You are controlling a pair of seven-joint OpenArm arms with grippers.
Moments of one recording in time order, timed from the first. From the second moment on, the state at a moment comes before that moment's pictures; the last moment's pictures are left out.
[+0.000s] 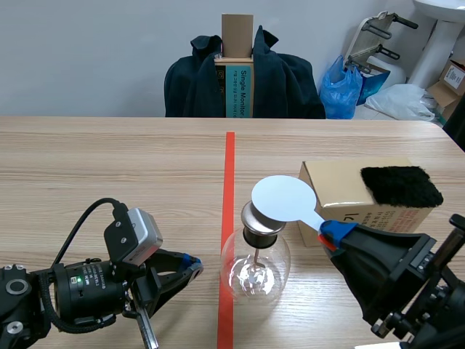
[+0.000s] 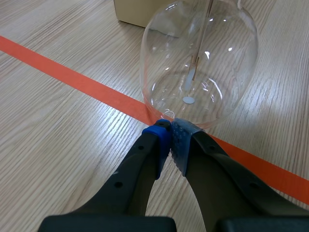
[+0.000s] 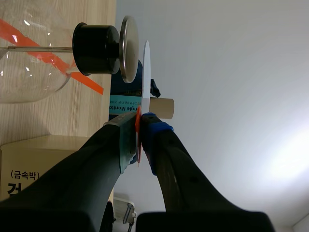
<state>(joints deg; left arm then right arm) 6.3 -26.7 28.1 72.4 2.5 -32.8 -22.7 -34.2 10.9 10.4 93.5 -76.2 -26.7 56.2</state>
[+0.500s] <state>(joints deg) 6.3 -26.7 28.1 72.4 2.5 -32.8 -22.7 -34.2 10.9 10.4 93.5 -76.2 -26.7 44.3</state>
